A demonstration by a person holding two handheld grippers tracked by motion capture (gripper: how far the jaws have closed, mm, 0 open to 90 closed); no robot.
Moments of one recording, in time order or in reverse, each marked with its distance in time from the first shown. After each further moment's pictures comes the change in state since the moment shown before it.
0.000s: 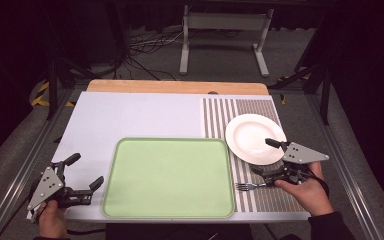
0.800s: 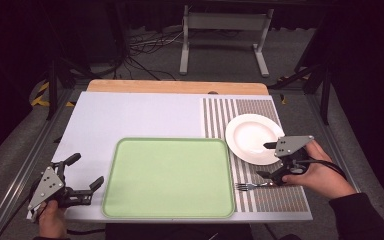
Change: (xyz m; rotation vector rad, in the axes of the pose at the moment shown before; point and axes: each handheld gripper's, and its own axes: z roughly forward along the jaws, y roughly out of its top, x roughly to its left) left arm 0.000 0.000 0.000 0.006 -0.005 0.001; right arm -0.019 0.030 0.002 0.435 0.197 -0.191
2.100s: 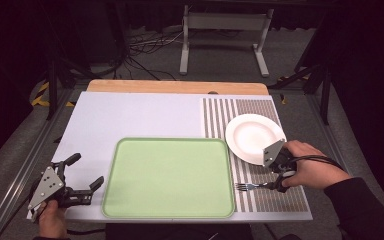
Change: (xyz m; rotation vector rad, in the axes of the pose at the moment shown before) left arm 0.000 0.000 0.000 0.002 0.003 -0.006; right arm 0.000 -0.005 0.029 0.420 0.179 -0.140
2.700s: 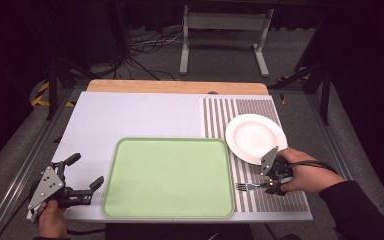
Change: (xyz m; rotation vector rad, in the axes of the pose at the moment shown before) left arm 0.000 0.000 0.000 0.001 0.000 0.001; right arm 0.008 -0.005 0.020 0.103 0.083 -0.025
